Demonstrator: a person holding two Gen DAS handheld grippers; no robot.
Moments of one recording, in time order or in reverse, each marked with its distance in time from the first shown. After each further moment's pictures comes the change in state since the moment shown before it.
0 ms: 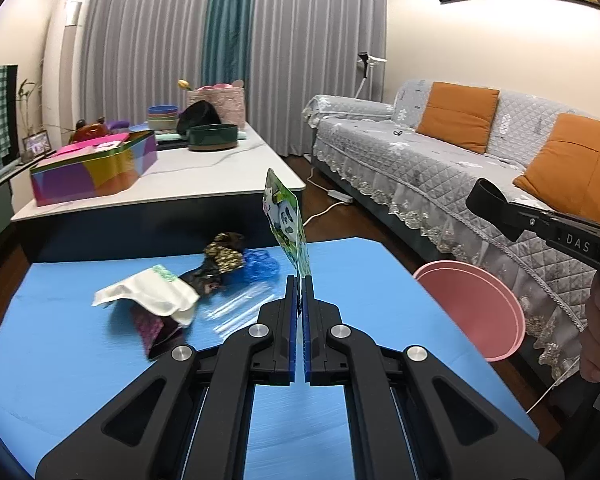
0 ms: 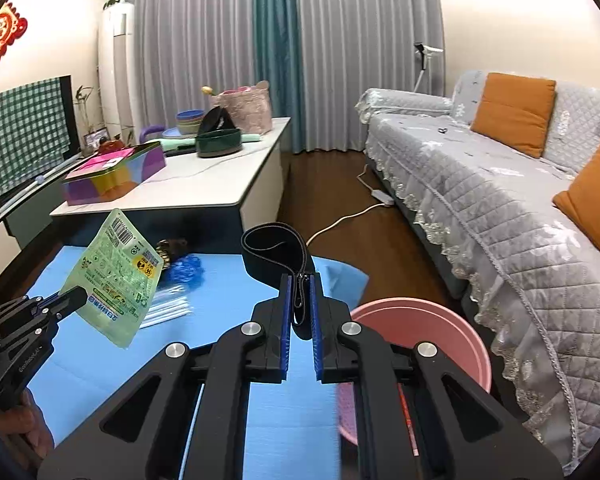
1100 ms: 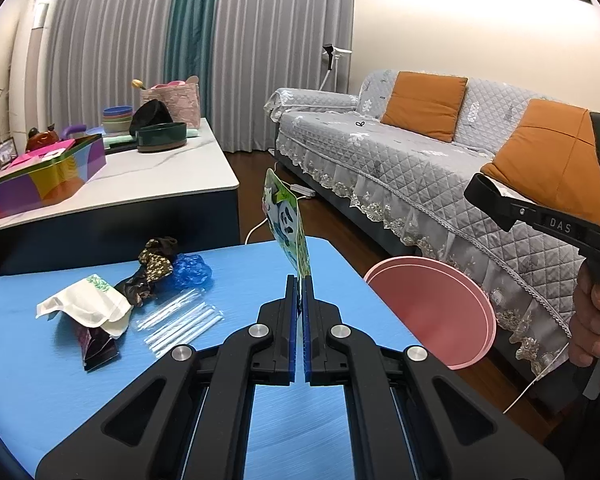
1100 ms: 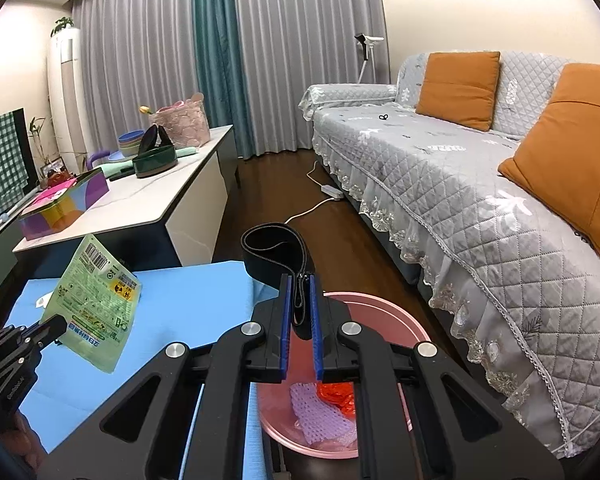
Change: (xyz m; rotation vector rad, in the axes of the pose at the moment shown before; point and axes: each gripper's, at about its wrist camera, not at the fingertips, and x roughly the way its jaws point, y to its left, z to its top) left arm 0.024 -0.052 0.005 0.044 0.024 -0.108; right arm -0.003 -0.076 -0.005 0.126 -0.007 -0.128
